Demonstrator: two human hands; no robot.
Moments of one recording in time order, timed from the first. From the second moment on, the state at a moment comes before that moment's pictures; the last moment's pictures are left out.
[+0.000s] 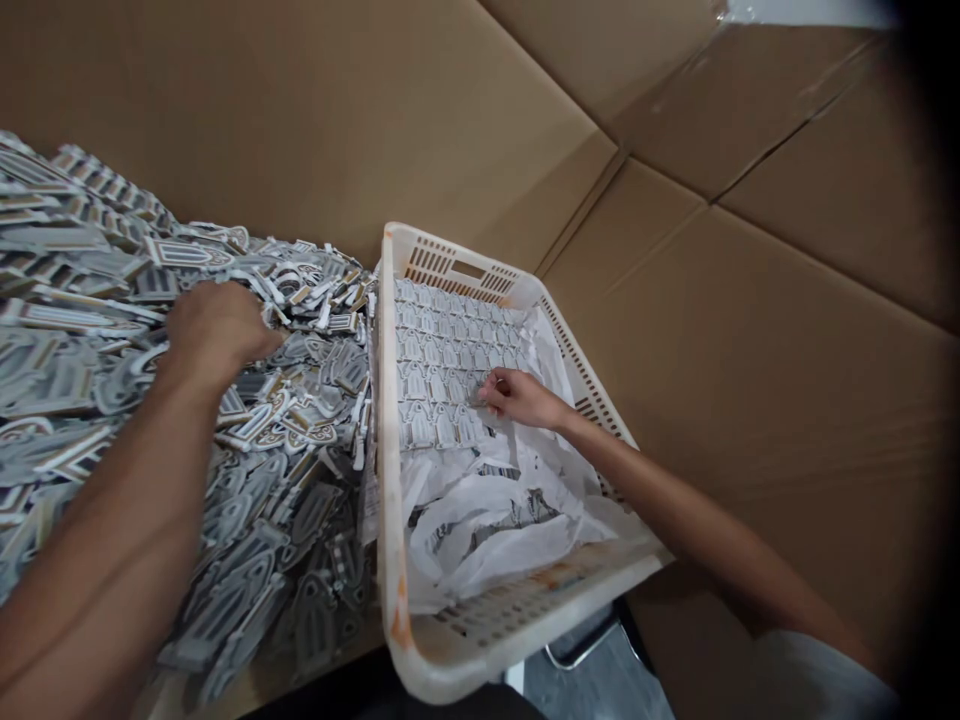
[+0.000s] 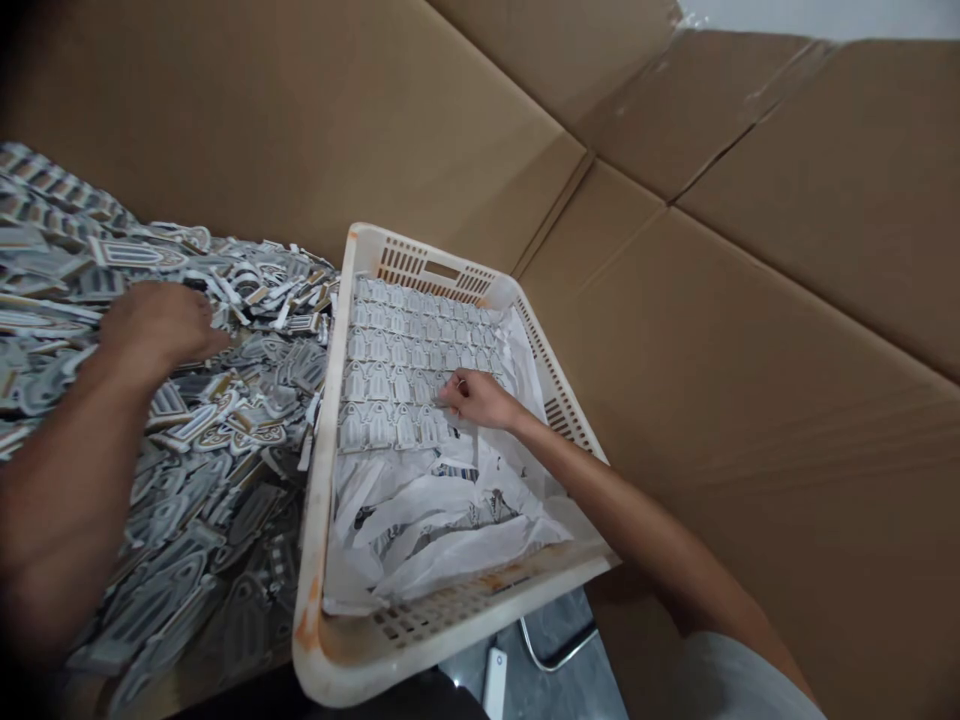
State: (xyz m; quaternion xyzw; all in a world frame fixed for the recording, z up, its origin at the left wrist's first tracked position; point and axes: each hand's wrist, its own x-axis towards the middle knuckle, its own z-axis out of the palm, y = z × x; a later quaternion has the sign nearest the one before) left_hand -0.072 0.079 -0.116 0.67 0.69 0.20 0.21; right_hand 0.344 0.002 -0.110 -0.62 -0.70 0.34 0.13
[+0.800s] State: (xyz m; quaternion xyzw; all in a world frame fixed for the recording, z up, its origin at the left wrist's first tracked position) left_hand -0.035 0.034 -0.041 0.71 0.34 0.34 0.51; right_hand 0.196 0.022 -0.015 -0.46 -0.68 0.43 0.37
